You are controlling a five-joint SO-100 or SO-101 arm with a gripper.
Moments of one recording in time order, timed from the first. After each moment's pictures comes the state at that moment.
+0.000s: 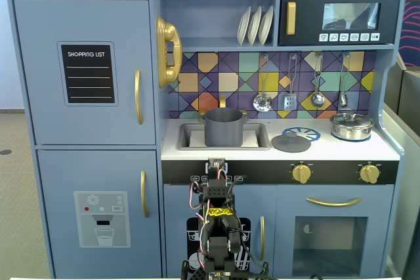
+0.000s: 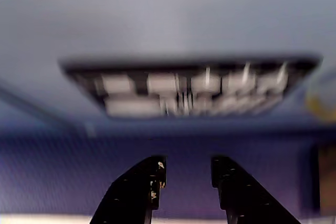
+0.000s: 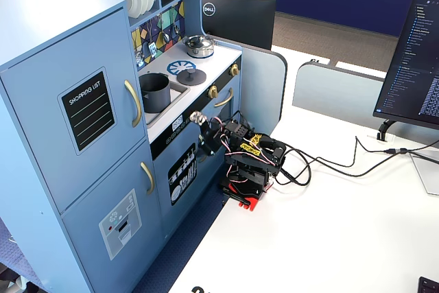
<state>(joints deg) -2.4 181.5 171.1 59.7 -91.4</state>
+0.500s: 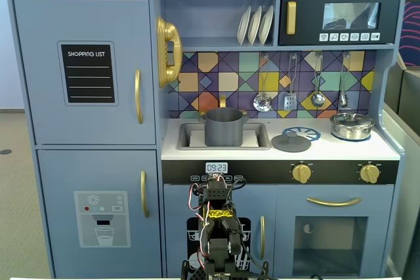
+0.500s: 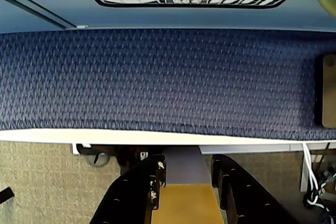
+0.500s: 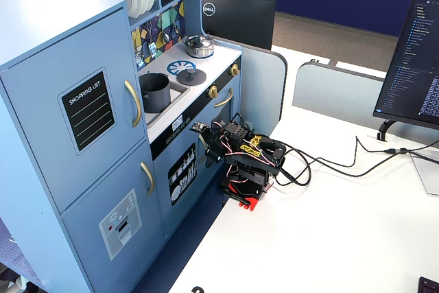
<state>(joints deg) -2.5 182.5 172.0 77.9 -93.1</state>
